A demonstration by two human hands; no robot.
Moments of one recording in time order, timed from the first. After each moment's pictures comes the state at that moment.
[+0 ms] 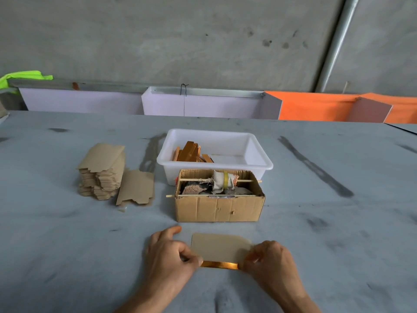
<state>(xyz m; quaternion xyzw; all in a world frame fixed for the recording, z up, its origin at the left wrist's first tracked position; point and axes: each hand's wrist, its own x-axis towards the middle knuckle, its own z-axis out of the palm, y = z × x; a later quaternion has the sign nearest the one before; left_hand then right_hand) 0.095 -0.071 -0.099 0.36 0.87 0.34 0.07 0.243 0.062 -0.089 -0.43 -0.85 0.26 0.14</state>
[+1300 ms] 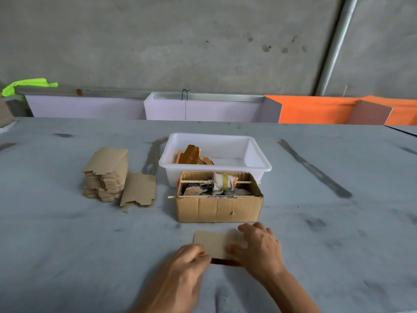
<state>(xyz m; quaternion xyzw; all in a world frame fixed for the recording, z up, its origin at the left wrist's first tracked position) 0.114 -0.090 -0.097 0.63 0.71 0.29 -0.10 0.221 0.068 -0.086 -0.40 -0.90 0.15 0.13</state>
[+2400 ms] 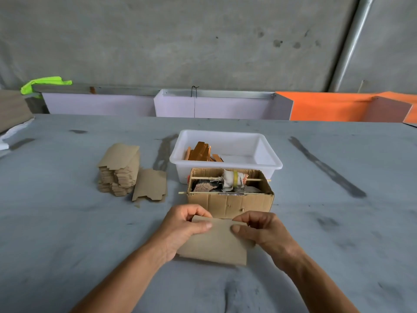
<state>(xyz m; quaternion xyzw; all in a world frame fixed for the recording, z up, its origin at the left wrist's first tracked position) 0.069 -0.060 -0.057 0.32 0.68 0.58 0.32 0.218 0.077 -0.062 -0.23 -0.70 0.65 0.18</state>
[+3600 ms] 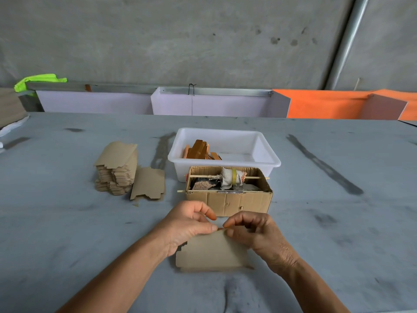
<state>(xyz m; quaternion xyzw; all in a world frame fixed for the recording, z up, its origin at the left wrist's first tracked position) 0.078 -0.057 -0.036 0.33 0.72 0.50 0.35 0.220 0.057 -0.054 -0.17 -0.74 0.62 0.21</state>
